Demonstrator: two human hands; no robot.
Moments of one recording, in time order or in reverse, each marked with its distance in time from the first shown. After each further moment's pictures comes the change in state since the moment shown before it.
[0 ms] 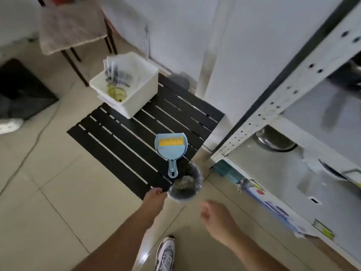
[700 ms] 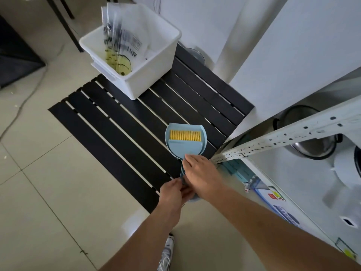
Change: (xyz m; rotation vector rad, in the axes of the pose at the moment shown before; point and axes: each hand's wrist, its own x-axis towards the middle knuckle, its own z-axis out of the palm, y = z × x) left_hand 0.071 0.021 0.028 -0.605 -0.071 -0.103; right_hand 0.197 -0.049 0.029 -0.750 0.230 -0.550
